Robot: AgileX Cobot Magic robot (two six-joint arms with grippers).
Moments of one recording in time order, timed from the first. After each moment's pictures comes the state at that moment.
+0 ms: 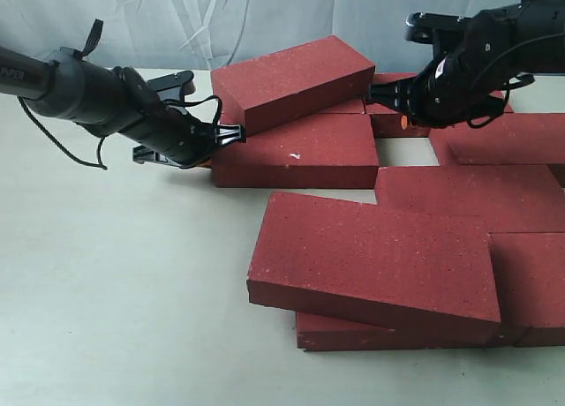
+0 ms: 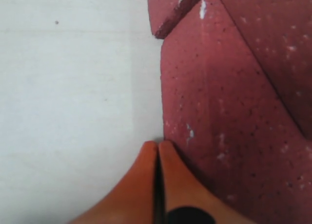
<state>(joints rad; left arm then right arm) -0.35 2.18 -1.34 -0.73 0.27 0.25 0.25 1.93 -1.26 -0.06 0.41 0.32</state>
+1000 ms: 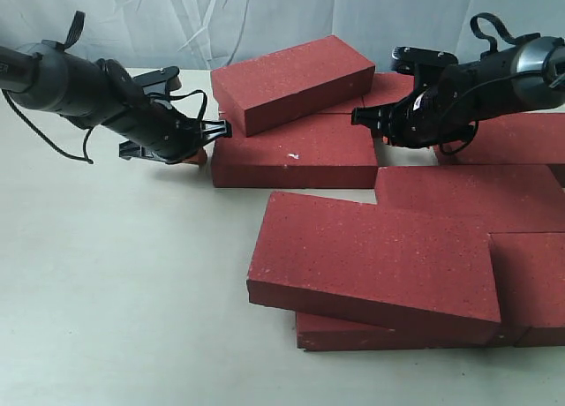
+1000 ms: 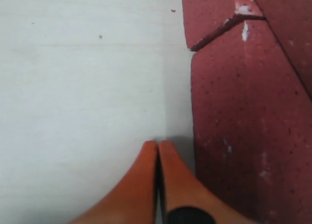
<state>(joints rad) -0.29 2.19 -1.35 -0.68 0.32 0.24 0.25 2.10 -1.26 -0.03 0.17 0.33</state>
